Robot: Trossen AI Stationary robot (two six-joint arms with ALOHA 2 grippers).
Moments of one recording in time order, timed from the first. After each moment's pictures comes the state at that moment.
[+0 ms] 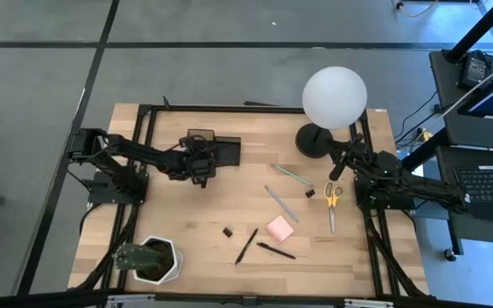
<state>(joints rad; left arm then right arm) 0.09 1.50 0.68 -0.44 -0.74 -0.07 -0.21 0.00 0.01 0.07 0.41 0.02</state>
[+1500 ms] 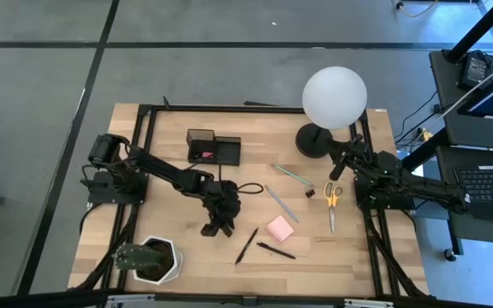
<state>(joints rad) -0.15 1.73 0.90 -0.04 0.48 -0.06 -0.21 0.00 0.01 0.07 0.41 0.07</state>
